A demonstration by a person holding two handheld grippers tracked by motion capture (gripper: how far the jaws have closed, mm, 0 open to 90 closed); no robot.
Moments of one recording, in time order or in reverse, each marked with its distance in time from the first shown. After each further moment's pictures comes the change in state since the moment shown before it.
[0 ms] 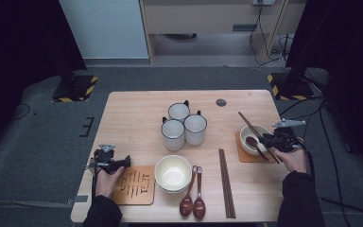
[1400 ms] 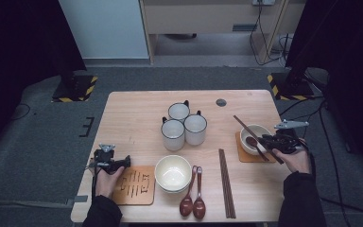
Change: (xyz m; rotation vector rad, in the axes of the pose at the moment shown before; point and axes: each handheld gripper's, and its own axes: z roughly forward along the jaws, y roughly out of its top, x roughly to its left) left arm 0.000 0.000 0.000 0.000 0.000 0.000; right arm 0.002 -0.001 -0.010 -0.022 0.053 -0.028
